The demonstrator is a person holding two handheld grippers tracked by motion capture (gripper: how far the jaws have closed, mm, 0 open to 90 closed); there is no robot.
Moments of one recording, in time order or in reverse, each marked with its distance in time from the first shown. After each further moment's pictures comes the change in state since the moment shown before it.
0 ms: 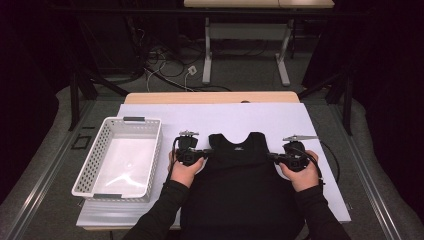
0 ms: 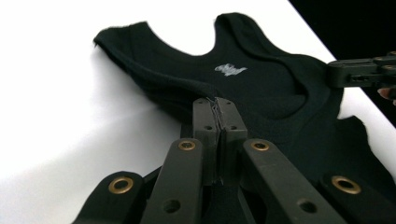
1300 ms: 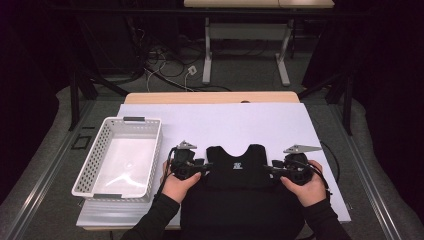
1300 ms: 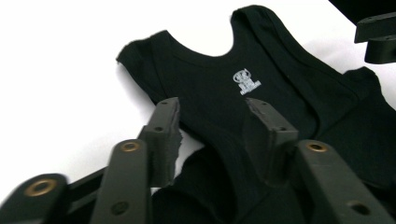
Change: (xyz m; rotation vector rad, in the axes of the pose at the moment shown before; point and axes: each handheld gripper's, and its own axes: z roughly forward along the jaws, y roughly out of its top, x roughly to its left) left arm -0.012 -0.027 -0.022 0.047 0.061 0.121; right arm 0.024 -0.021 -0.026 -0.019 0.029 -0.103
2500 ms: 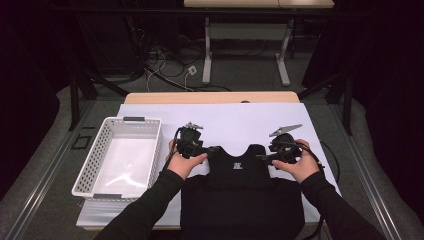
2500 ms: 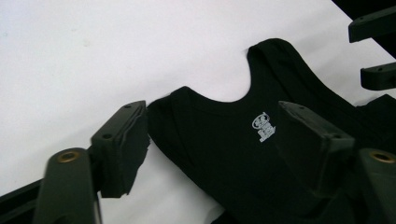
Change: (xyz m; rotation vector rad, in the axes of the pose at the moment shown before) left arm 0.012 0.055 0.016 0.043 0.028 0.024; right arm -0.007 0.053 0.031 0.161 -0.018 -0.145
